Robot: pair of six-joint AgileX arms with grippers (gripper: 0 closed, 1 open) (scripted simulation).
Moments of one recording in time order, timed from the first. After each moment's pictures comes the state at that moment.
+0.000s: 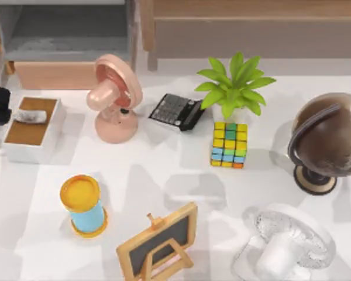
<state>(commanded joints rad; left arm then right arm) -0.01 1.10 0.38 0.63 -0.16 0.42 0.00 0.00 0.00 0.00 0.00 0.00</state>
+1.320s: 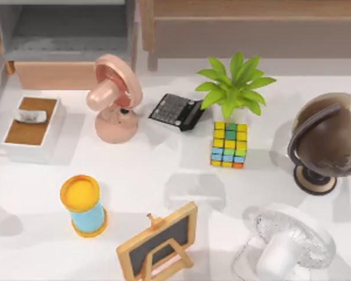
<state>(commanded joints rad) 0.72 1.99 0.44 1.54 0.76 1.59 0.00 0.00 0.00 0.00 0.00 0.00</state>
